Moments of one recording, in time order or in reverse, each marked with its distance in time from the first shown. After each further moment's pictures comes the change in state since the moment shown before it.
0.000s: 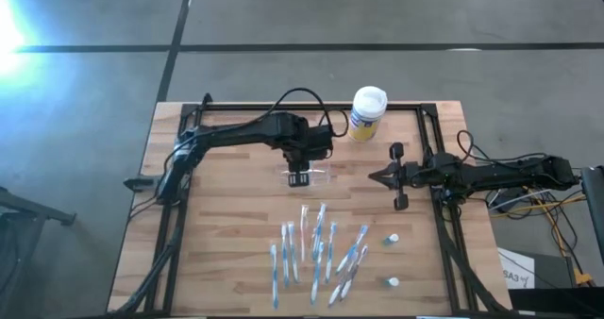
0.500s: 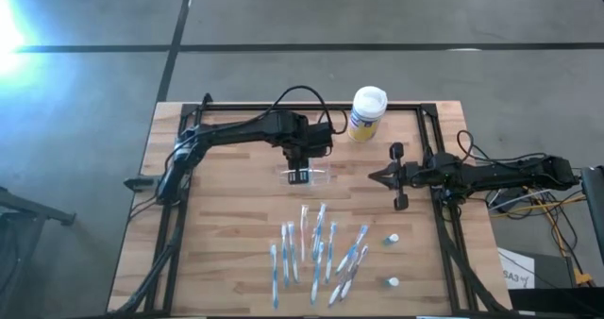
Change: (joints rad) left arm 0.016 0.010 -0.005 0.002 0.002 0.006; right arm 0.000 0.001 0.000 0.001 0.000 0.000
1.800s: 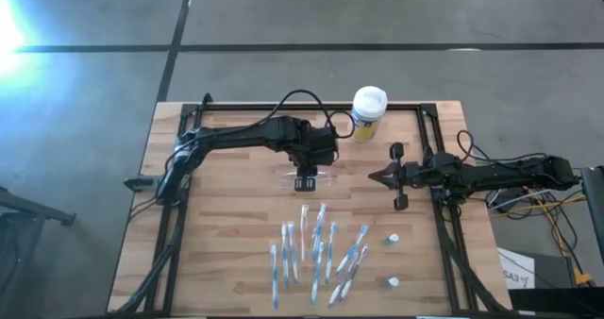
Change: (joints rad) left arm -0.038 0.000 -0.008 0.142 0.095 0.062; right arm 0.000 0.000 0.000 0.004 0.000 -0.012
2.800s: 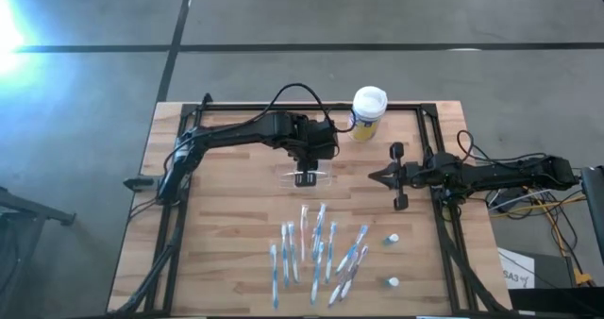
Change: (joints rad) left arm 0.008 -0.004 0.105 -0.065 -0.080 -0.002; right arm 0.000 0.000 0.000 0.001 0.000 -0.007
